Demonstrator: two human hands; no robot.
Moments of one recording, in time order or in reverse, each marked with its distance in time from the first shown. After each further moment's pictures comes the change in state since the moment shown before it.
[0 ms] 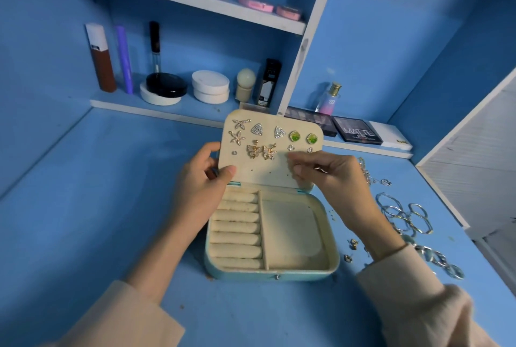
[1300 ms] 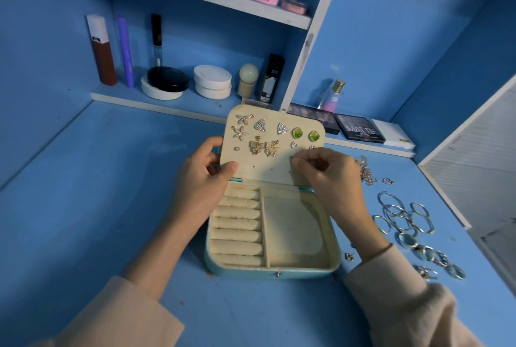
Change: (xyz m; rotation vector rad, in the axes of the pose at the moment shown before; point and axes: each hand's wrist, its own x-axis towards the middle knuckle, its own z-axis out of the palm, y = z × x) left_hand -0.004 0.009 -0.003 0.044 -0.030 -0.014; right_hand 0.006 0.011 0.012 -0.332 0.227 -0.014
